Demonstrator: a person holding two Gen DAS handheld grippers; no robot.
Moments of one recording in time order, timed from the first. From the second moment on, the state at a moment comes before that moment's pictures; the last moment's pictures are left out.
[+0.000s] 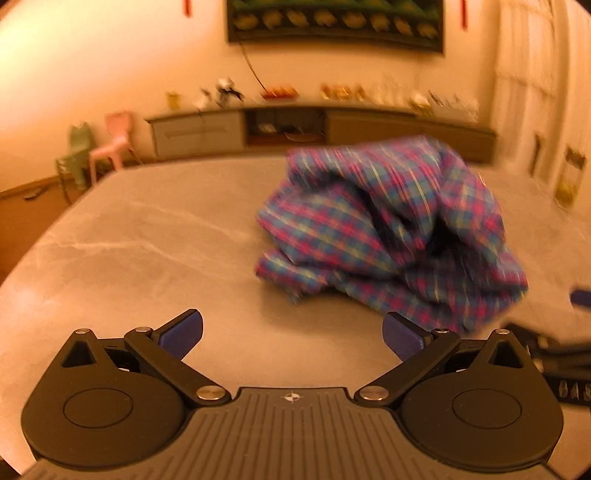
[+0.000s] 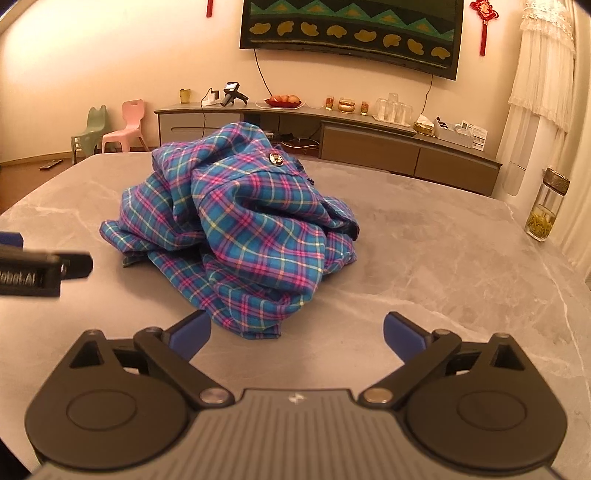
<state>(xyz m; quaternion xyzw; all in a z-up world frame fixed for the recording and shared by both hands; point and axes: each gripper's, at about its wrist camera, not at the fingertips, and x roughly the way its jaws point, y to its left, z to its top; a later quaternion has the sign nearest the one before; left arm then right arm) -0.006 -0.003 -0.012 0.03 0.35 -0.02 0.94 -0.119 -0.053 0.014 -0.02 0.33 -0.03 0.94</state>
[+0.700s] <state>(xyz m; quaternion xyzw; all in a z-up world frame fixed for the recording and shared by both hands) -0.003 0.001 -0.005 -0.01 0.33 -0.08 0.94 -0.111 -0.059 0.003 -0.01 0.36 -0.01 0.93</state>
